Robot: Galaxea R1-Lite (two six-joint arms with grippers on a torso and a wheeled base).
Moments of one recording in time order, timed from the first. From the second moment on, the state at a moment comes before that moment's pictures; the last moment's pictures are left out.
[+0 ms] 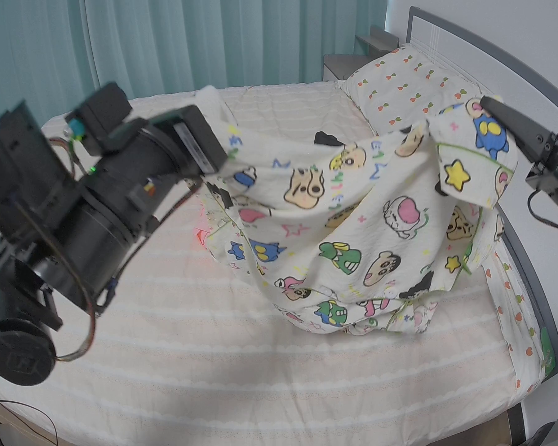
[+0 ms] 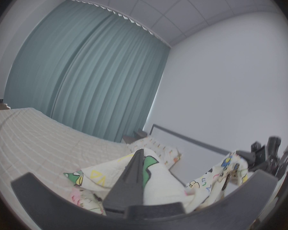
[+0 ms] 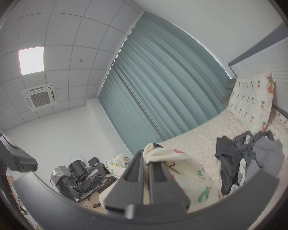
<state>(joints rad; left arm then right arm) -0.78 1.56 -0.80 -1.13 0.40 -0.12 0.45 1.26 -0.67 -0.94 0.31 0.56</state>
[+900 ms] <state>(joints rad) -0.80 1.39 -0.46 -1.08 0.47 -0.13 0.43 1.21 -0.56 -0.95 0.31 0.57</state>
